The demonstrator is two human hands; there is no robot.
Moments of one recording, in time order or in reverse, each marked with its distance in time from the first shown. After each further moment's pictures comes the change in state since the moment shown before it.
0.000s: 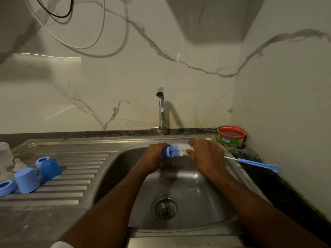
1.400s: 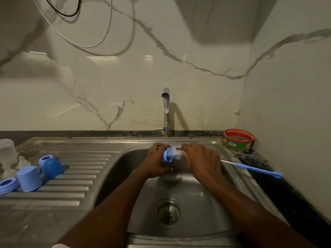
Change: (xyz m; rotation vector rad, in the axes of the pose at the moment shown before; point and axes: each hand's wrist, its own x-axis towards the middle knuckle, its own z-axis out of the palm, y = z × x) left_hand -0.003 -0.018 0.009 -0.073 -0.074 -0.126; right_hand 0.001 -0.028 0.003 0.031 -0.055 -0.114
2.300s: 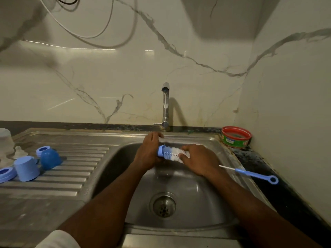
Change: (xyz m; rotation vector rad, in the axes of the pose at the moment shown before) left_hand -0.003 0.009 -0.009 0.142 0.269 0.032; right_hand -0.004 0.011 0.007 0.151 -0.164 0.037
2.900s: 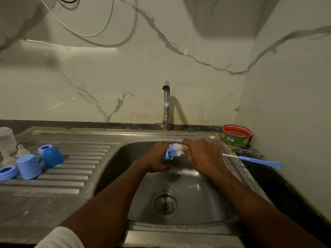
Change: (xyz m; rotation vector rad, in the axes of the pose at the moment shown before) left_hand -0.007 0.008 0.003 -0.081 -0.396 0.058; right_hand 0.005 0.007 -0.002 -0.128 0.079 -0.076
